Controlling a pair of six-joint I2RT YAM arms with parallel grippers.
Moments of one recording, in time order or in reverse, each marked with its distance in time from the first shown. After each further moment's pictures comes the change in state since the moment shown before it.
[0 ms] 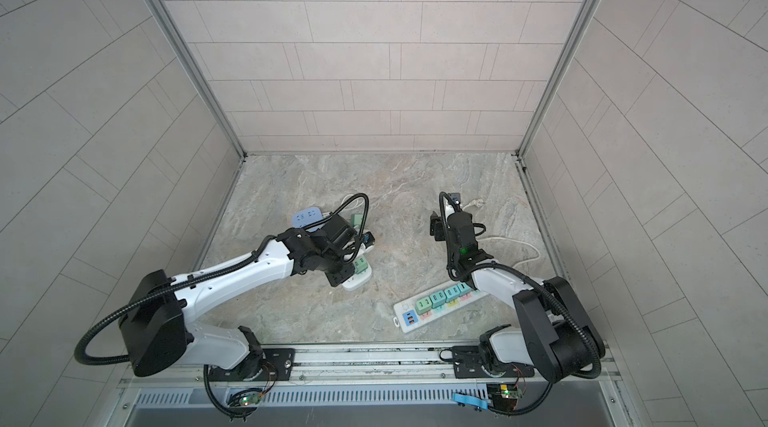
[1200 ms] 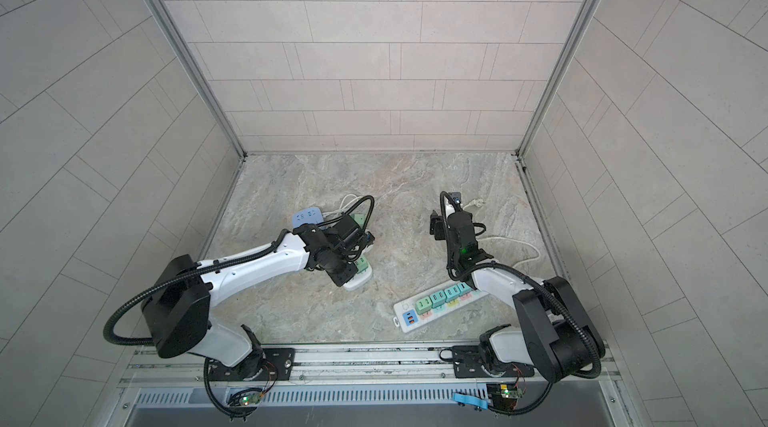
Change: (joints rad) left arm 0.001 0.125 0.055 -0.069 -0.050 -0.148; right arm 0.000 0.000 0.000 0.005 0.002 0.007
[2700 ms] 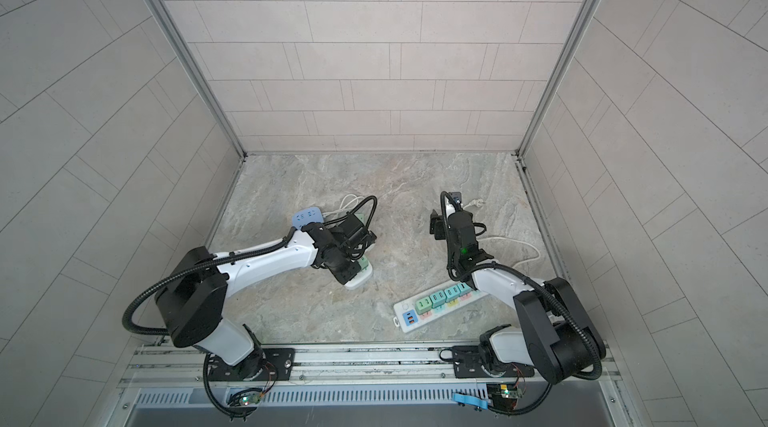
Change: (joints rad) left arm 0.011 0.073 0.012 0.032 0.008 -0.022; right arm 0.000 -0.006 -0.001 0.006 0.000 0.000
